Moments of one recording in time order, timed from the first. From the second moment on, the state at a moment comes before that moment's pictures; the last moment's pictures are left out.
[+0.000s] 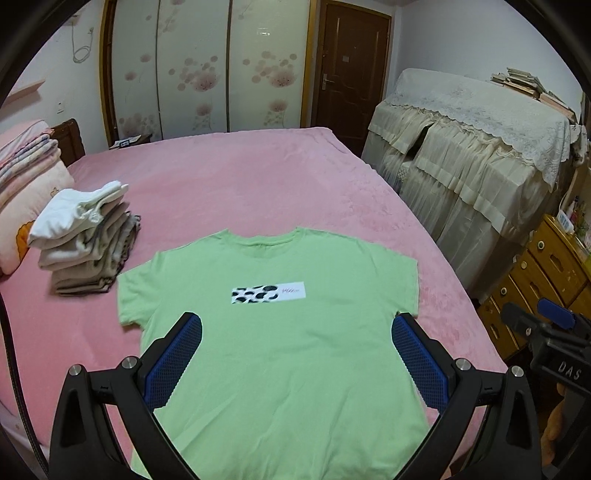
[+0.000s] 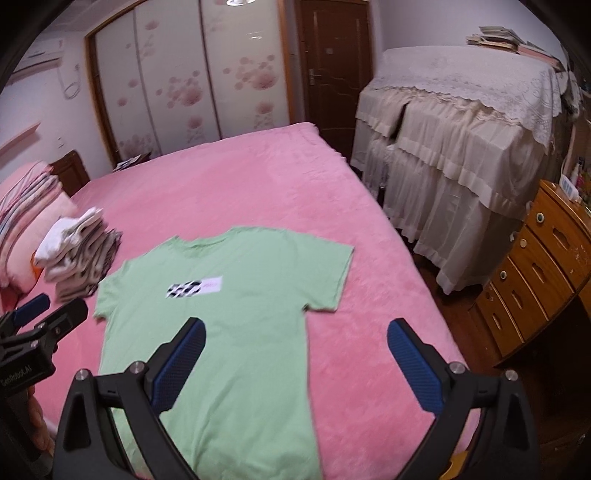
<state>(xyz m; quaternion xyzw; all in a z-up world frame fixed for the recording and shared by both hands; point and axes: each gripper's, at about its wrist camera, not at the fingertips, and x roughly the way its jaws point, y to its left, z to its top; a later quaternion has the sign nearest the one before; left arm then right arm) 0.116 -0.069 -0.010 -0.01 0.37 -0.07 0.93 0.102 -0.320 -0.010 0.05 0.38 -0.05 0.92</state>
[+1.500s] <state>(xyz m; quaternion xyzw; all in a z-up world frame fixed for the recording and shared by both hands) 0.320 -0.193 -0.171 0.01 0.41 -0.07 0.91 0.307 -0.433 -0.196 0.17 0.53 -0.02 0.83</state>
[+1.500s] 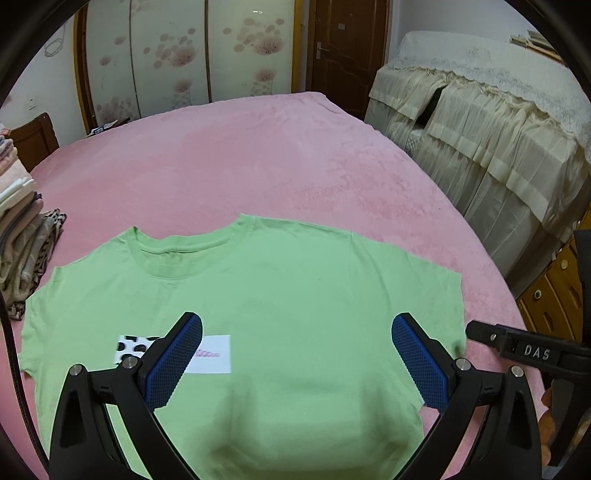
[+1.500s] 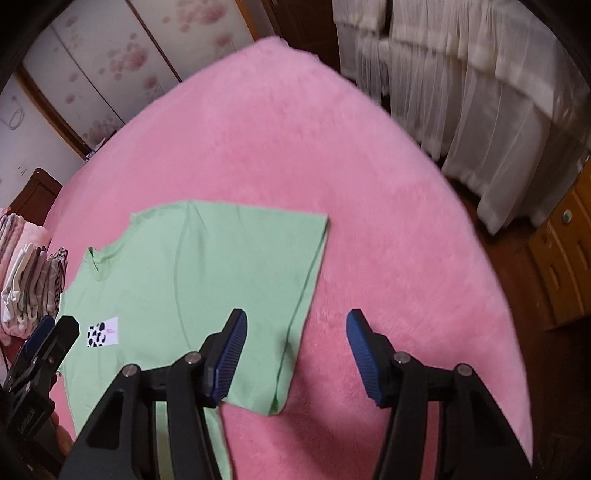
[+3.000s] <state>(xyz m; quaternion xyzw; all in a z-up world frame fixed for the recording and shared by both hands) 0.268 -0.064 -0.201 -0.10 0.46 0.00 0.88 0.291 -0.316 -0.145 0.08 0.47 0.07 0.87</state>
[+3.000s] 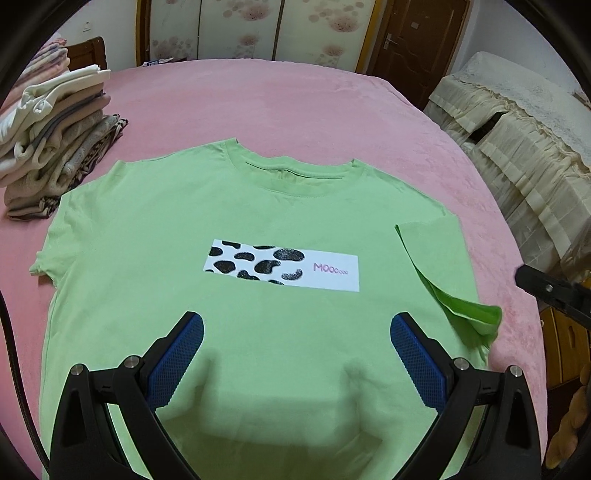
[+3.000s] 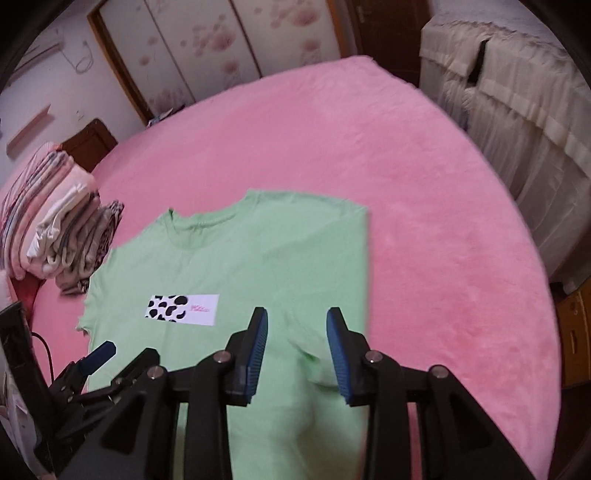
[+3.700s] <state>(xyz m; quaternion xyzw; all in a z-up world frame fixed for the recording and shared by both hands) 0.268 -0.083 -0.216 -0.09 0.49 -0.03 0.87 0.272 -0.305 -0.218 0.08 0.50 0.07 0.86</state>
